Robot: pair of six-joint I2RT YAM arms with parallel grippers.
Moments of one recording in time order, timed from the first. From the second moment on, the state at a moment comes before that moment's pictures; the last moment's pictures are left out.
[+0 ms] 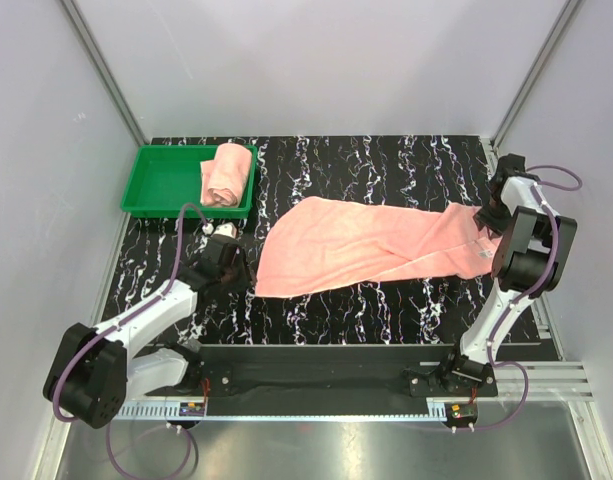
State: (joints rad) left arm -0.45 1.12 0.53 -0.30 -0.08 -0.62; right arm -0.32 1.98 1.49 -0.73 0.28 0.50
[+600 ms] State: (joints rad) left arm -0.45 1.12 0.53 -0.30 -0.08 -0.62; right arm -0.31 2.06 1.48 -0.68 0.29 0.49
